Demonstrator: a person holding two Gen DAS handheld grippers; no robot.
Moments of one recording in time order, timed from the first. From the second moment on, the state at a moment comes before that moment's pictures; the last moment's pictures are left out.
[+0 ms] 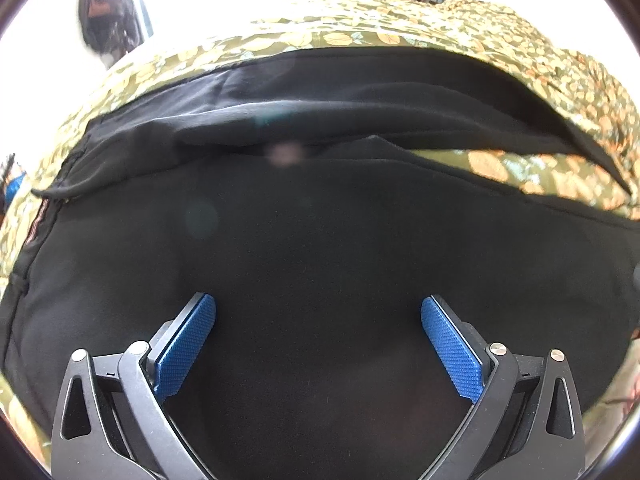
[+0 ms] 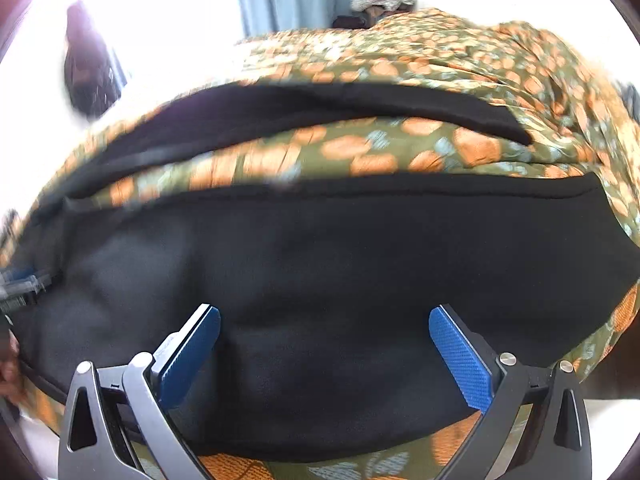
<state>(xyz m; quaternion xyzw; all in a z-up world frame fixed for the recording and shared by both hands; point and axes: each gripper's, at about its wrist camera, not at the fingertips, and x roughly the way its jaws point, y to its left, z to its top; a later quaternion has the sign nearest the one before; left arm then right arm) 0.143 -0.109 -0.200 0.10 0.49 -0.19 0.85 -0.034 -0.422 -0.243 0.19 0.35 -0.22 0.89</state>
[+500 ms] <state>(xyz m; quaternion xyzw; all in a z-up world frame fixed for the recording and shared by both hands) 0.137 -0.046 -0.150 0.04 0.47 -0.16 0.87 0.055 -0.609 -0.221 0.47 0.27 -0.14 0.83</state>
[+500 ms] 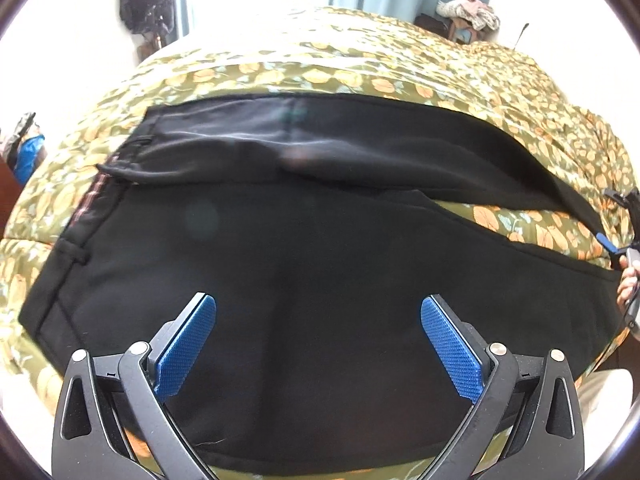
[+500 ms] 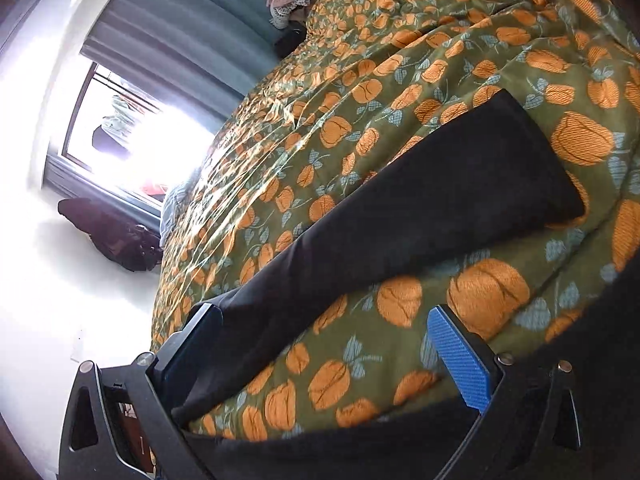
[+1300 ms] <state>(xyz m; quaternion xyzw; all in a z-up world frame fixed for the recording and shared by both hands) 0.126 -0.072 -0.139 0.07 0.46 -0.19 0.87 0.063 -0.666 -0.272 0.62 0.21 -0.11 0.75</state>
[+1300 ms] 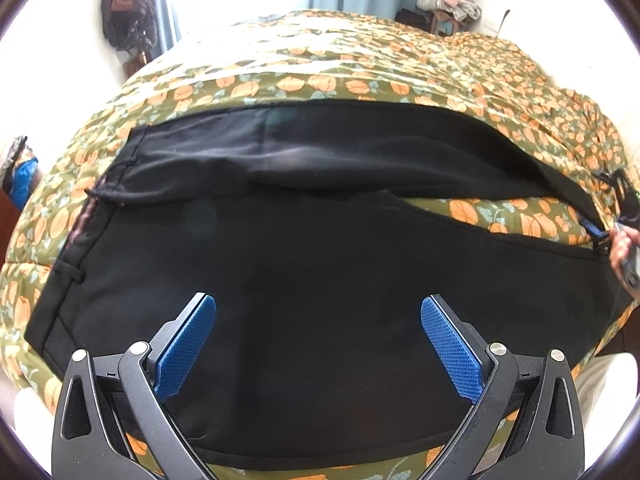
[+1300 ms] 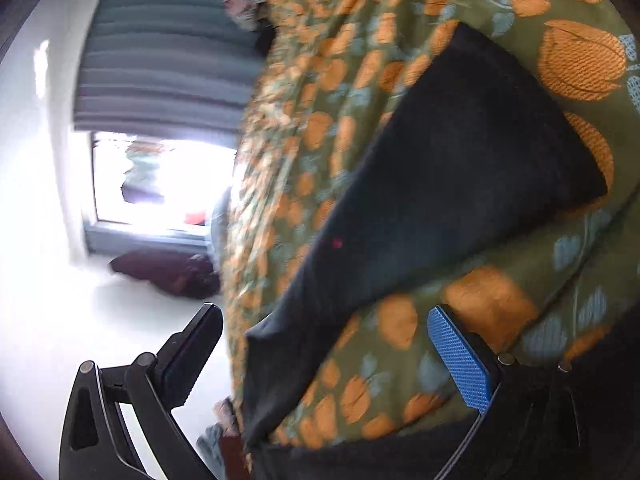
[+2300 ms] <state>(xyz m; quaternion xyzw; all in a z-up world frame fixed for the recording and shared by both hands) 0.293 -0.197 -0.140 -0.05 0.55 -0.26 0.79 -0.018 -0.613 -0.137 0.42 0.21 -0.05 0.88</state>
